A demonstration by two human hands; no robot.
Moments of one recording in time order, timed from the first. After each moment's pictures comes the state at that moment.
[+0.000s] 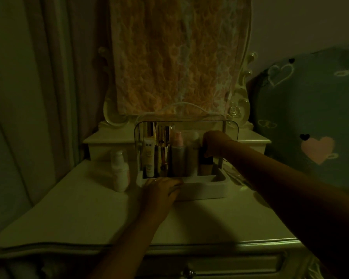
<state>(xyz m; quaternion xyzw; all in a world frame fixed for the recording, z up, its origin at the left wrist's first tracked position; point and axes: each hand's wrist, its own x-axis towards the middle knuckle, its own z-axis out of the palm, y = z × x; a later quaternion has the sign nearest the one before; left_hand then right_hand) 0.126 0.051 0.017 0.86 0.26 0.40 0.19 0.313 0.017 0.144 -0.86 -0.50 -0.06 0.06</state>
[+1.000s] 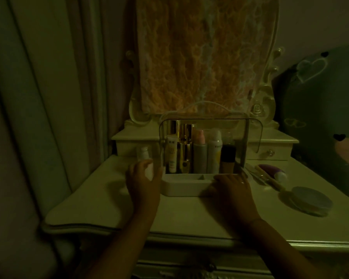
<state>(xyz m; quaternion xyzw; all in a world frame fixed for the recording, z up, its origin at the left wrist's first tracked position) 0.071 0.074 0.026 0.64 0.44 0.61 0.19 0.256 -0.046 0.006 -0.78 -0.54 -0.14 0.27</state>
